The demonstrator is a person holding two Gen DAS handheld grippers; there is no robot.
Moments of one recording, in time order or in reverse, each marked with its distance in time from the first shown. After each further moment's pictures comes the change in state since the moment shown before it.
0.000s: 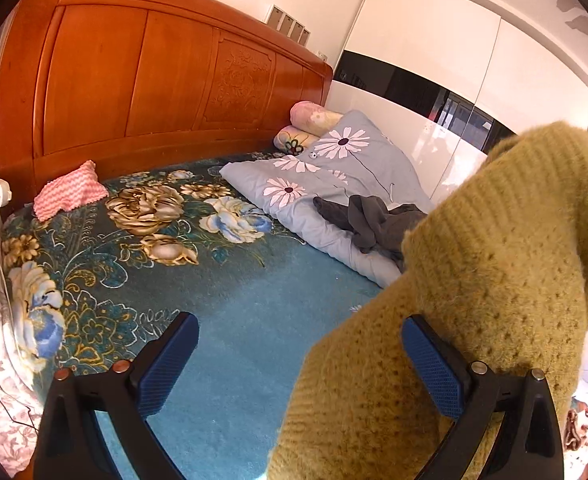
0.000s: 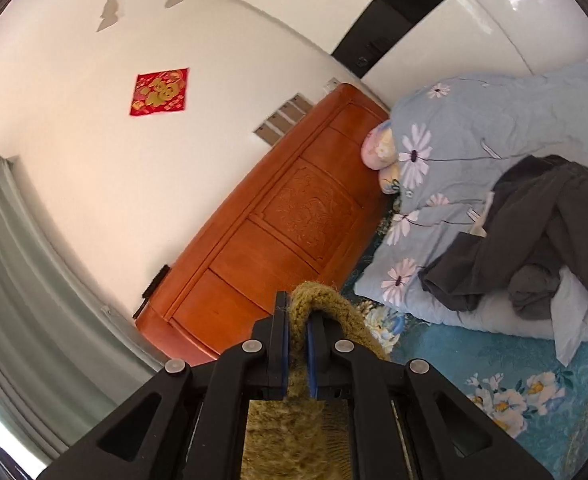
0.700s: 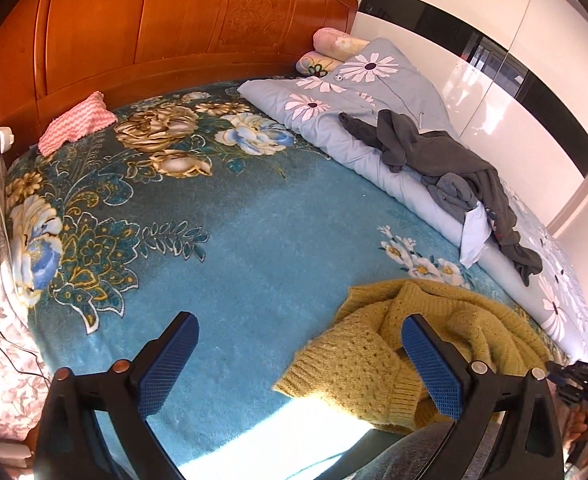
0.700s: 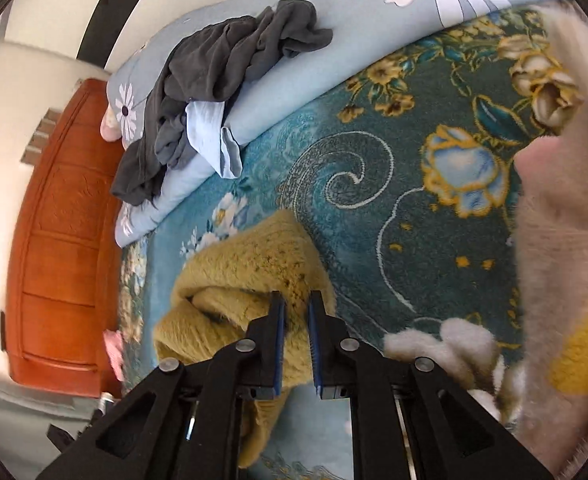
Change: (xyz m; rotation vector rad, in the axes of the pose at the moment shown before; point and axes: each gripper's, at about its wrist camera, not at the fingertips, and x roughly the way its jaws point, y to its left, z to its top) left arm 0.046 0.003 -0.053 -0.017 0.272 0.109; right arm -0.174 -0.263 -0.219 0.415 0.151 -0.647
